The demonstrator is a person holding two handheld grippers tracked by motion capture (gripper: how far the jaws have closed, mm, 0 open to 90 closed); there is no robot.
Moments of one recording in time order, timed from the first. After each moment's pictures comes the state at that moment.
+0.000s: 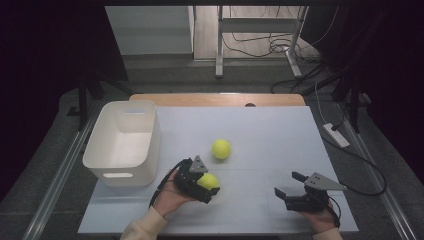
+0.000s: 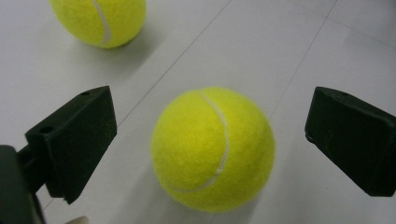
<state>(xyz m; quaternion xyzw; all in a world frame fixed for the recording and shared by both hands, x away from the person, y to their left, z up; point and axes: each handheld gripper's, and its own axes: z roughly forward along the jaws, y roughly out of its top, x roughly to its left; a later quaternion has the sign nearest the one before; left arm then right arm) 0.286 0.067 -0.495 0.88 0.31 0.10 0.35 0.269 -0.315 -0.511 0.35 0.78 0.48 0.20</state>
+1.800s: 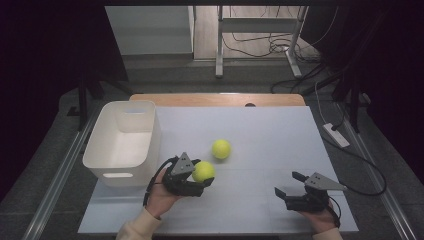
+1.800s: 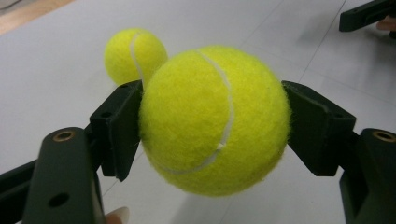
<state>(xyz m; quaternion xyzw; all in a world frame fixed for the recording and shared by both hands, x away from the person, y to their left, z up) 0.268 0.094 -0.468 0.83 0.30 0.15 0.45 0.269 -0.316 -0.511 0.35 0.78 0.48 0.20</state>
